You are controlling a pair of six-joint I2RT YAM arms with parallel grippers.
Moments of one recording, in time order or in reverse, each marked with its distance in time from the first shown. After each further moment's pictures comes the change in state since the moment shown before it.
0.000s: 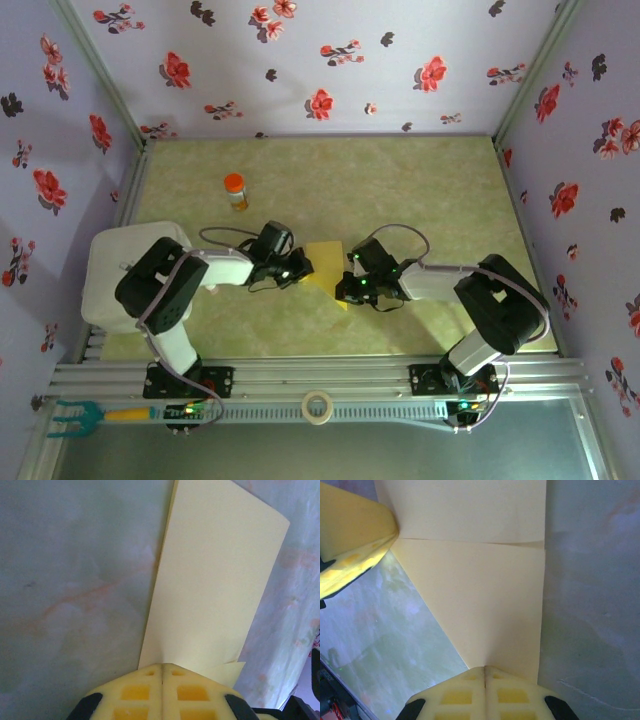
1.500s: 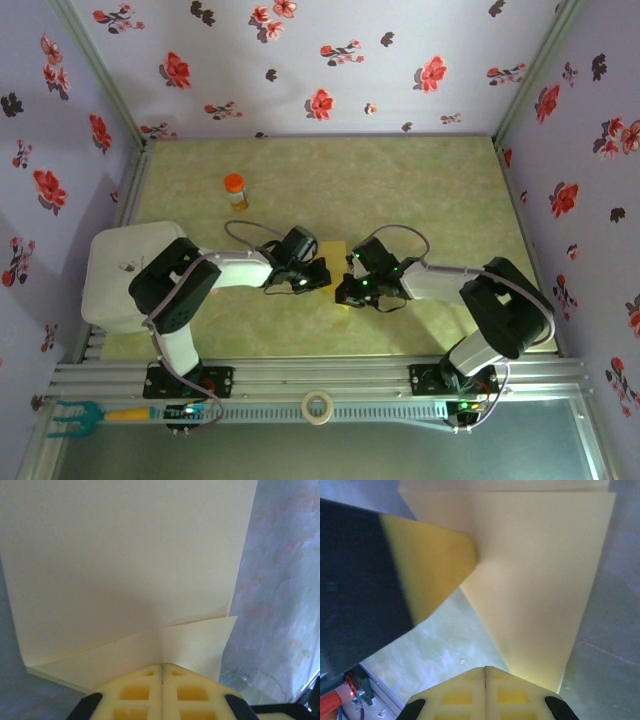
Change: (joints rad) left arm -0.158 0.052 0.114 -0.118 -0.032 0.090; right arm -0.004 -0.018 0.016 -0.079 -0.080 -0.017
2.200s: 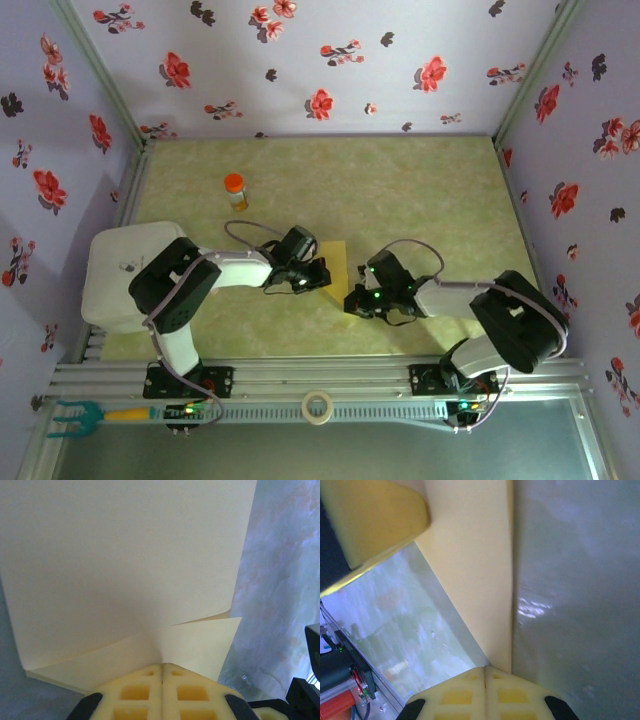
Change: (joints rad) left arm 0.006 0.001 -0.005 0.010 0.012 0.004; right arm -0.022 -0.127 -0.217 0.193 -0.027 0.074
